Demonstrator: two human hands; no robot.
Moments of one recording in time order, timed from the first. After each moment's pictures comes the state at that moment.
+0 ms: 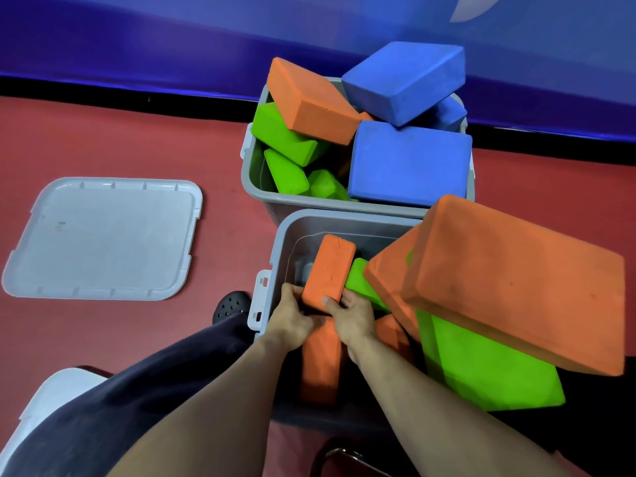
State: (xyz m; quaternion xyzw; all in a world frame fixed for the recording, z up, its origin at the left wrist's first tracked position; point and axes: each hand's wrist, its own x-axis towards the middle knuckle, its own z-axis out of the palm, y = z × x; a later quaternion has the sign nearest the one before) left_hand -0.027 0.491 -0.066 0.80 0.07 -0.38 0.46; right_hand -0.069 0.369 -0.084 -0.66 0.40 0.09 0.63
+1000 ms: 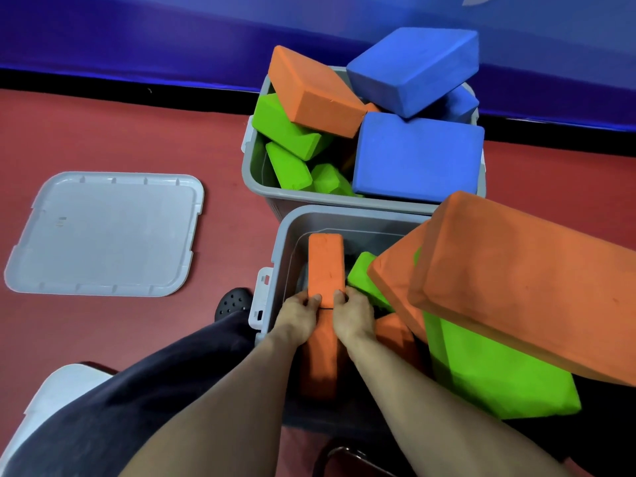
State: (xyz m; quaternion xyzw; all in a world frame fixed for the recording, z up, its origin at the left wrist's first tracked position) left_hand -0.020 0.477 -0.081 0.80 0.13 -0.39 0.44; right_hand -0.057 0.370 -0.089 -0.78 0.40 0.14 0.46
